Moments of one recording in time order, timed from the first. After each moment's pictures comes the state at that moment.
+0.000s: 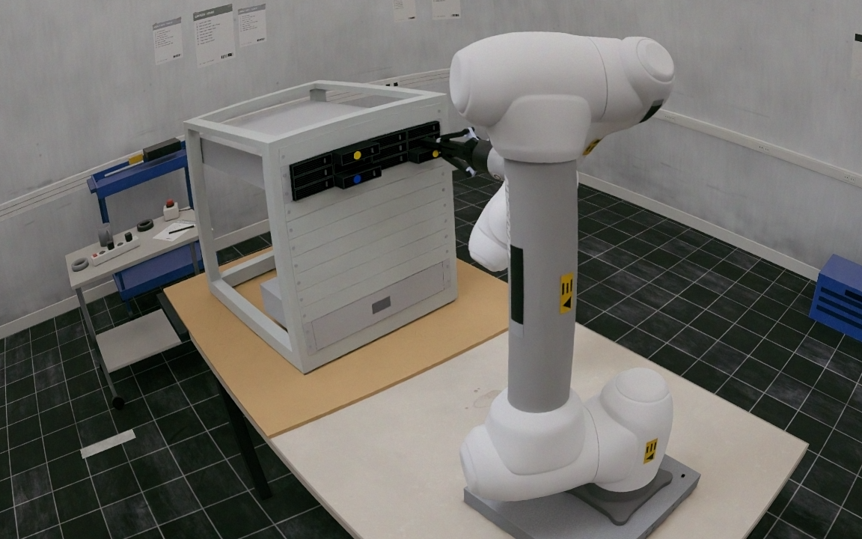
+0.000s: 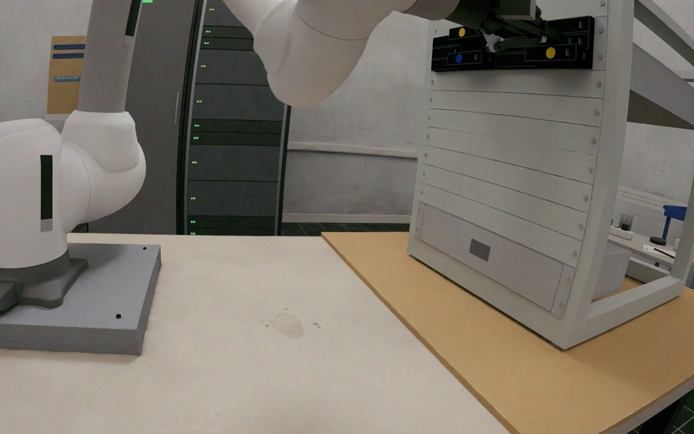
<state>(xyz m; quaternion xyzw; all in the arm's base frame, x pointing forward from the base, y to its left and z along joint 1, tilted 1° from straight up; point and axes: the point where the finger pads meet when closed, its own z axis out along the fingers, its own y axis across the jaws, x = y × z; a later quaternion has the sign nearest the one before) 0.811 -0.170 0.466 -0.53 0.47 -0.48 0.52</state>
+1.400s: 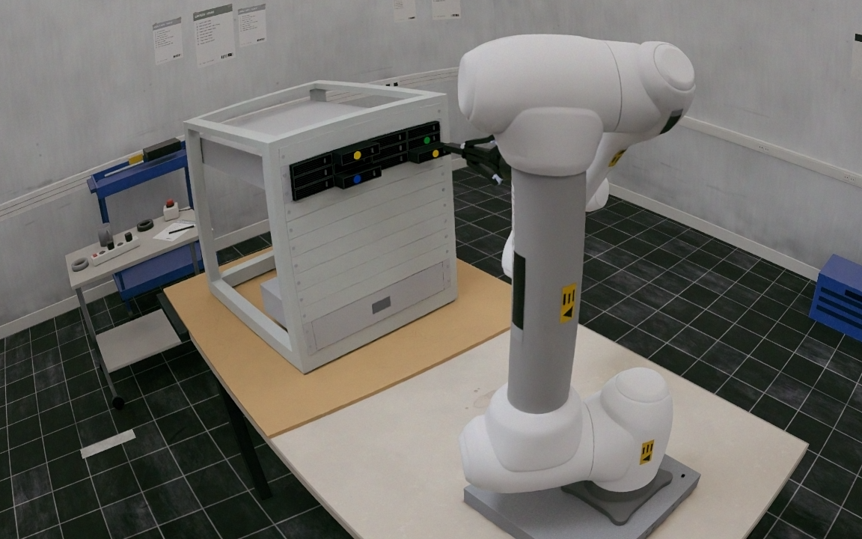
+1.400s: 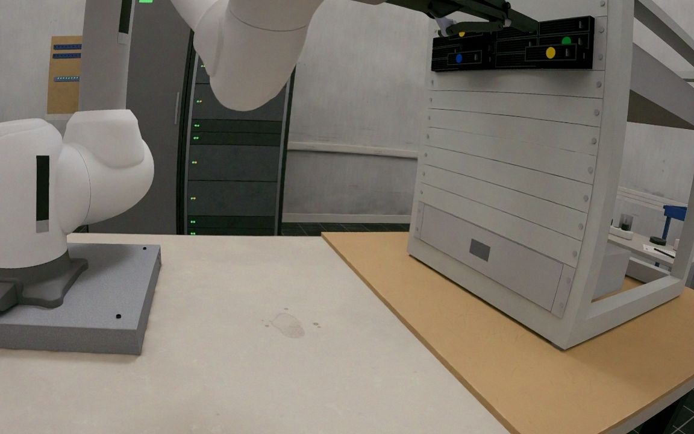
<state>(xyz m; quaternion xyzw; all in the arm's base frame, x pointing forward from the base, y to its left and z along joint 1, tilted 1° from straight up) 0.729 -0.178 0.466 -0.53 0.47 -0.48 0.52</state>
